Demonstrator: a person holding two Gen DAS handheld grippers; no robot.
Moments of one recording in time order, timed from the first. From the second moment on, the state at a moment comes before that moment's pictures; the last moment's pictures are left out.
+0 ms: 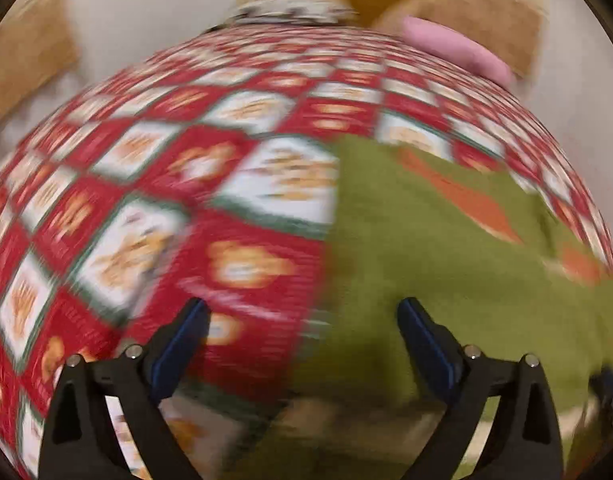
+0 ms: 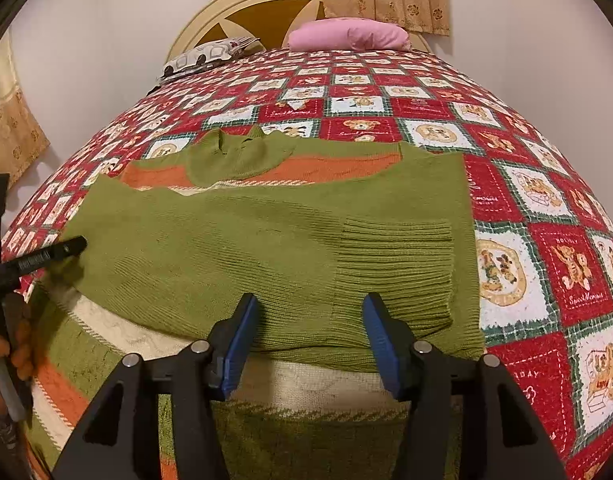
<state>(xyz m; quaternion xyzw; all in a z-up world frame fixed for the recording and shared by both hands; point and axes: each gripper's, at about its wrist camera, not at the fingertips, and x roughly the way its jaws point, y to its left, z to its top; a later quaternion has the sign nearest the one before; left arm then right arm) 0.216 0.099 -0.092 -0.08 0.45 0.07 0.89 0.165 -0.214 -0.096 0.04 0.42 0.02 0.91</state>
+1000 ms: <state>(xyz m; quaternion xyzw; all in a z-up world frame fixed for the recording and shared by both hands) -0.042 0.163 -0.065 -0.05 0.41 -0.19 0.89 -0.169 -0.297 0.061 0.04 0.32 0.03 0.95</state>
